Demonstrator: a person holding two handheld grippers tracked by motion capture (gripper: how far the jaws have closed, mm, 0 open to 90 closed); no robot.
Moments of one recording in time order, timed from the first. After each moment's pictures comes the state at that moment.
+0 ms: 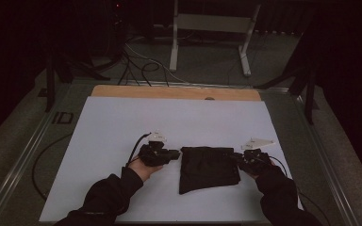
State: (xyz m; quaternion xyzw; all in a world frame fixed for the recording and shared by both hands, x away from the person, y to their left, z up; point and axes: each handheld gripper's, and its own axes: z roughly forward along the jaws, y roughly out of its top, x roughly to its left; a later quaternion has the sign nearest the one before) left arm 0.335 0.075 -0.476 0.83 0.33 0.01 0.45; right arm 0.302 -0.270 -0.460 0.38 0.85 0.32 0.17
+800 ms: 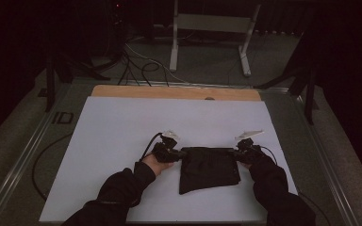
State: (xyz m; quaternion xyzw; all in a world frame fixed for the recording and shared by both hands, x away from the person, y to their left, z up) left arm 0.357 0.040 -0.503 0.85 0.32 -0.04 0.41; right arm 0.349 -0.273 -0.497 0.42 0.85 0.29 0.13
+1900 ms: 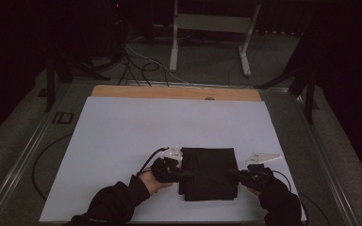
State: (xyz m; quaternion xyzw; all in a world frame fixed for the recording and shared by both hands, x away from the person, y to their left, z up) left arm 0.296 0.039 -0.486 0.87 0.22 -0.08 0.43; right arm 0.258 -0.275 -0.469 0.38 0.84 0.38 0.08
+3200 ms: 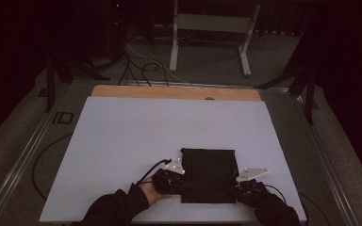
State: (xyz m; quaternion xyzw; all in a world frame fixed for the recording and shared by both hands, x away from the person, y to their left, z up) left arm 0.273 0.034 -0.507 0.90 0.20 -0.07 0.39; right arm 0.230 -0.260 -0.498 0.36 0.88 0.31 0.07
